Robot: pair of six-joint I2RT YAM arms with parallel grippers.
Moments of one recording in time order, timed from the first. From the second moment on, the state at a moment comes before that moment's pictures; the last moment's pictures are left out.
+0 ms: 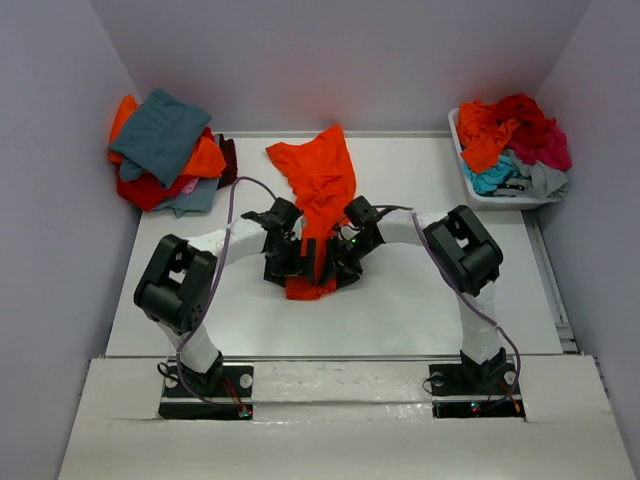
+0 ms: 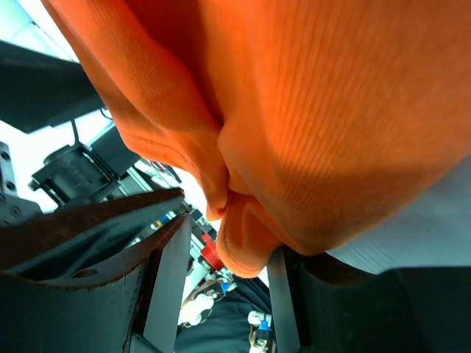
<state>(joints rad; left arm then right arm) -0.52 1.70 1.01 -0.61 0.27 -0.46 0.60 2.10 1.30 -0.48 -0.85 0.70</state>
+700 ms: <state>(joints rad) -0.56 1.72 1.03 -0.63 0.31 -0.42 0.61 2.14 1.40 -0.57 -0.82 0.70</state>
